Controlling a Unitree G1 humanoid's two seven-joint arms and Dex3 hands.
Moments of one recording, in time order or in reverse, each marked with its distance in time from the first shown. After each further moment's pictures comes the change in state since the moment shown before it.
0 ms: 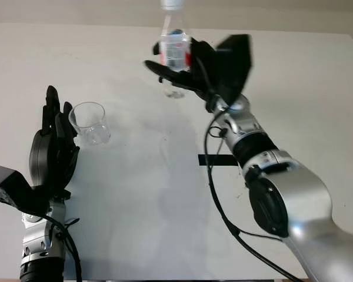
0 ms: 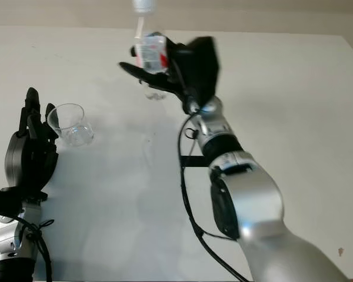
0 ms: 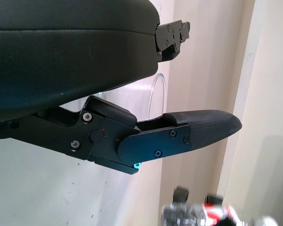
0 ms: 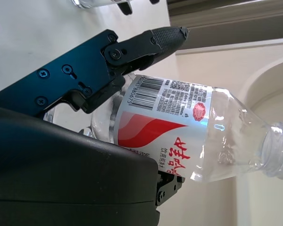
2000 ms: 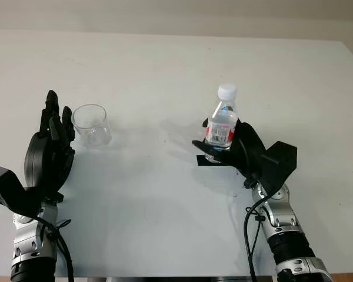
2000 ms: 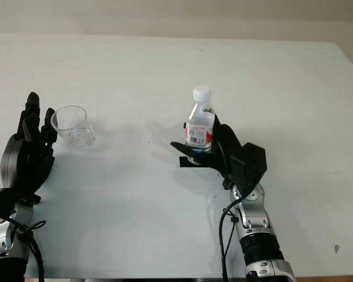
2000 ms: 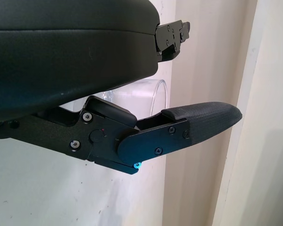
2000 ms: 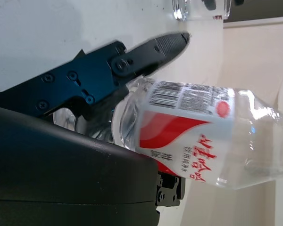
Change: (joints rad) left arm 0.000 0.045 0.022 0.039 -0.018 0.032 -0.060; right arm 0.612 -0.022 0.102 -0.386 -0.065 -0.113 -0.072
